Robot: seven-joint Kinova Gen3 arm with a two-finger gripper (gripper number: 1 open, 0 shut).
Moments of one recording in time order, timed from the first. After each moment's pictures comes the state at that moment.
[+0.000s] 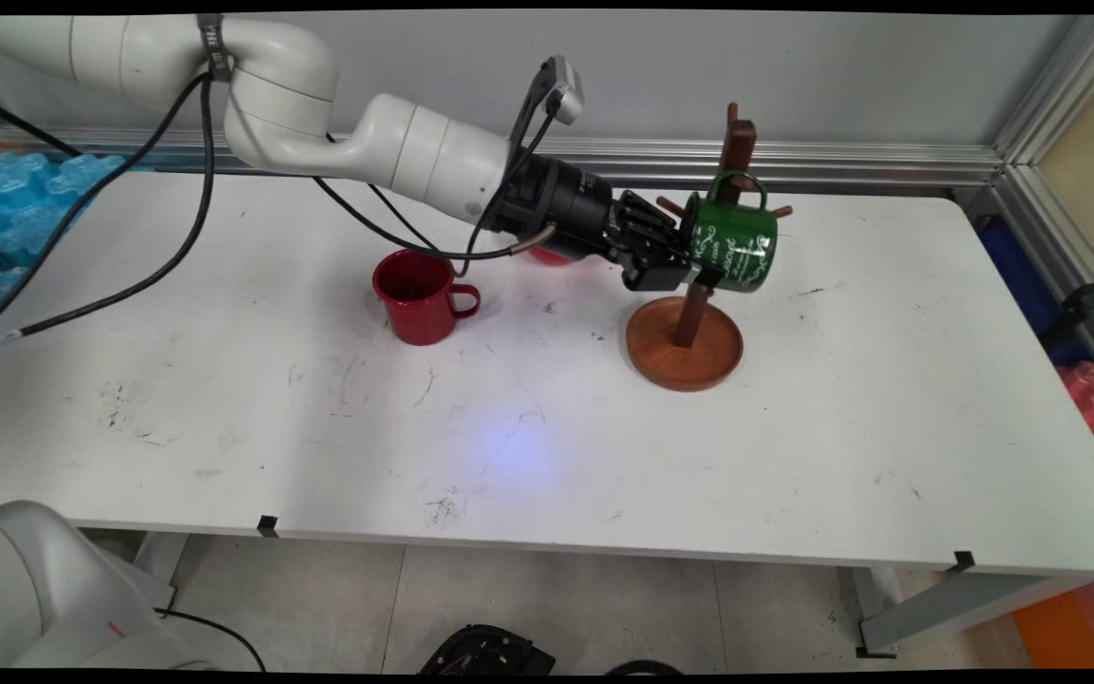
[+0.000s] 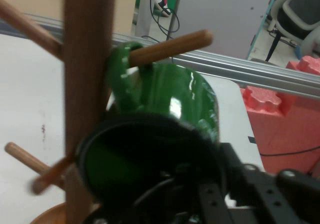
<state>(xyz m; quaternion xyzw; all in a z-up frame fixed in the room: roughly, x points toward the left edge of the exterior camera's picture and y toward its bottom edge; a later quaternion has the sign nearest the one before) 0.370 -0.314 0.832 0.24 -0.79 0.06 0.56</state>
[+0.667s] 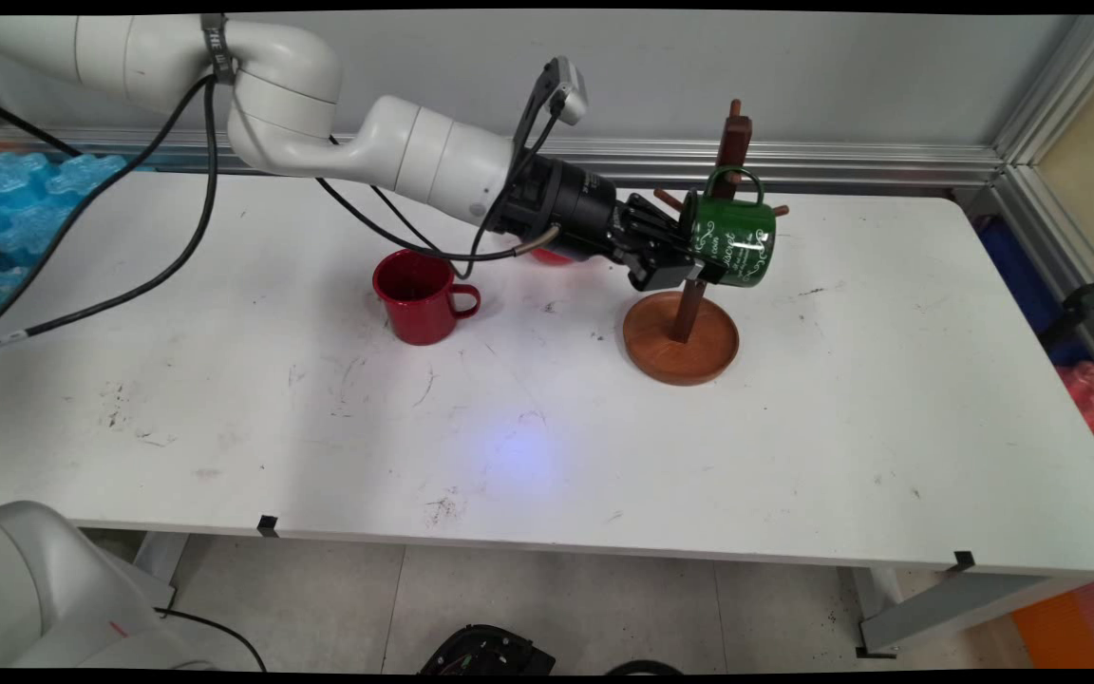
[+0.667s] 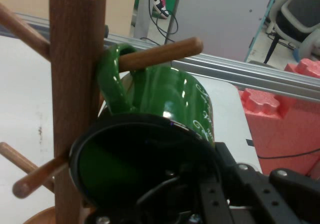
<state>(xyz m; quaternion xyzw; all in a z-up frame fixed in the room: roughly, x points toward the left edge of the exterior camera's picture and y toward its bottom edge) 0.367 -0.314 0.832 0.24 -0.79 0.06 0.56</state>
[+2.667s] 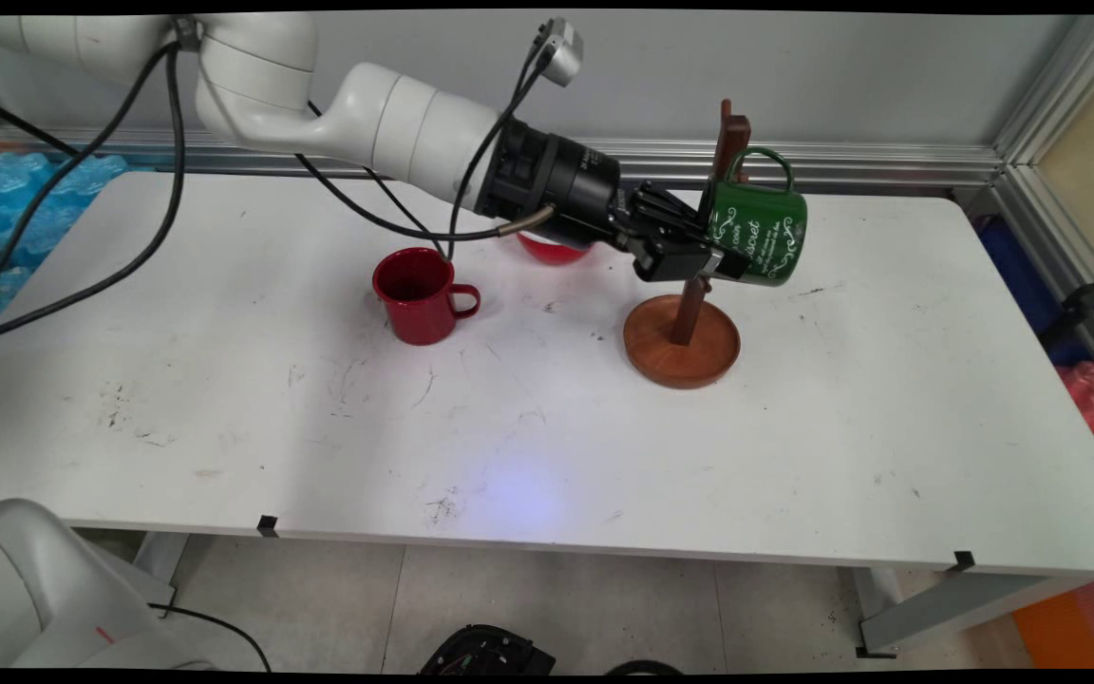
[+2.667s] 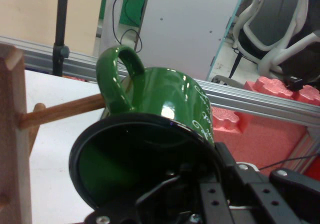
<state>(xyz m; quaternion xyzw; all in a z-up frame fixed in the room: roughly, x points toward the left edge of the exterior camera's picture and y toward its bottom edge) 0.360 -0.290 0.870 0.23 -0.78 0.02 0.59</state>
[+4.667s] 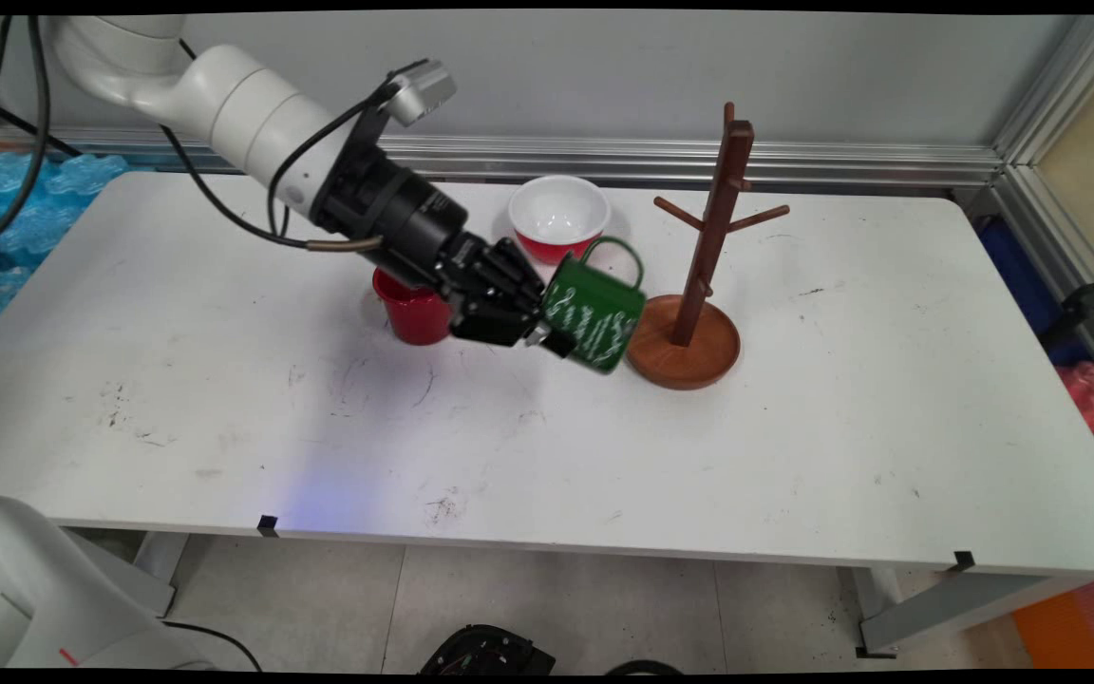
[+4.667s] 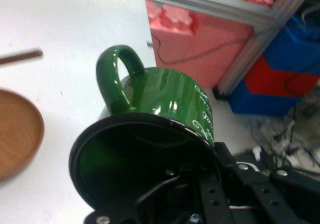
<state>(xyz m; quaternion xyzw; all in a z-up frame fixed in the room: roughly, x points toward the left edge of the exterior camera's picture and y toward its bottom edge) 0.451 -0.241 0.876 0.19 -0.85 -0.06 0.49</state>
